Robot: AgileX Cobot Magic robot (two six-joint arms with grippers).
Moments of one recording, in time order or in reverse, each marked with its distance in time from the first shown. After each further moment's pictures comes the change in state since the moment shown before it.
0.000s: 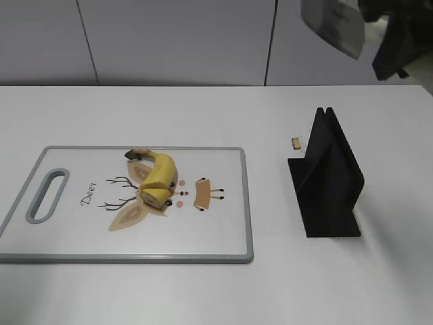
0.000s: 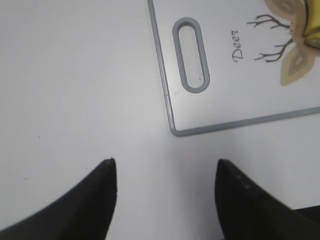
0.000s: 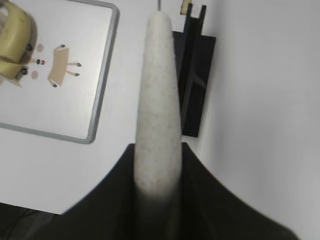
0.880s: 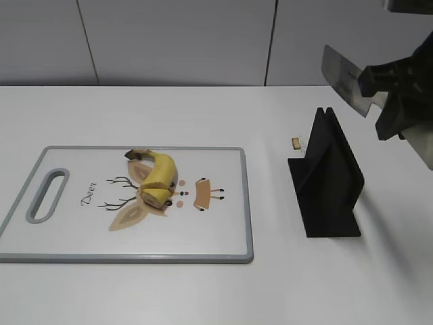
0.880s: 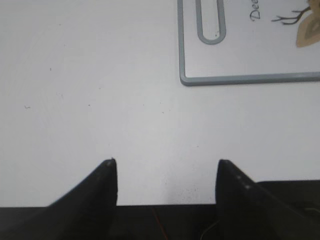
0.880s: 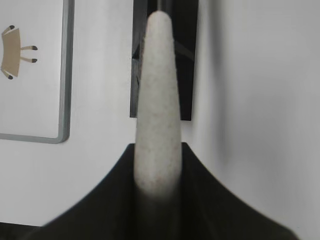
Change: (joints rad) left arm 0.016 -0.720 0.491 0.054 0.039 -0.157; right arm -0.066 -0.034 0.286 0.012 -0.187 0.062
